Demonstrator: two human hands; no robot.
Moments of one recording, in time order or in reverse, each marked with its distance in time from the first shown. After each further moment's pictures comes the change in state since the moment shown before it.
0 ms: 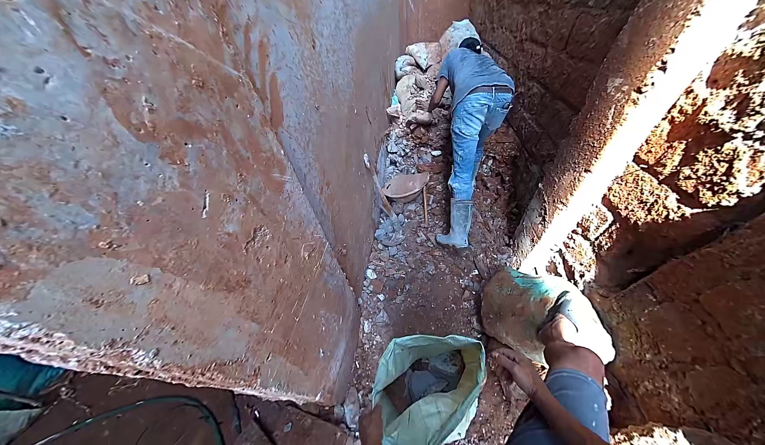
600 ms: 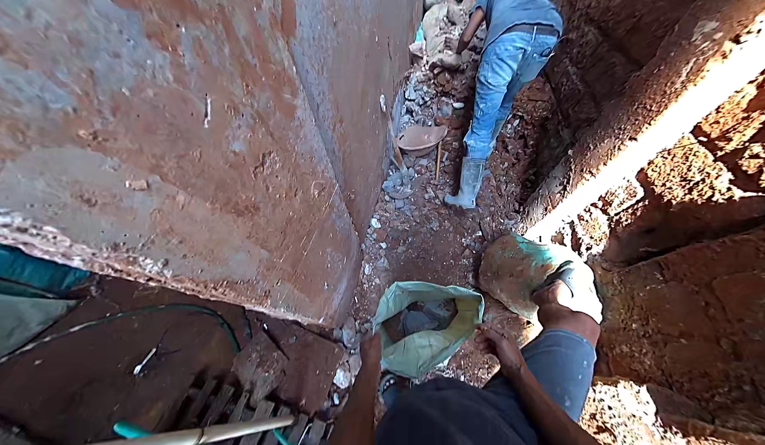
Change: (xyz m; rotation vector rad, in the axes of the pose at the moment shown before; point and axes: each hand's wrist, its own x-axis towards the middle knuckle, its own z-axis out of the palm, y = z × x) left_hand -0.007 0.010 0.000 -0.079 0.004 -0.041; right_hand -0.051 0.013 0.061 0.350 0.007 0.099
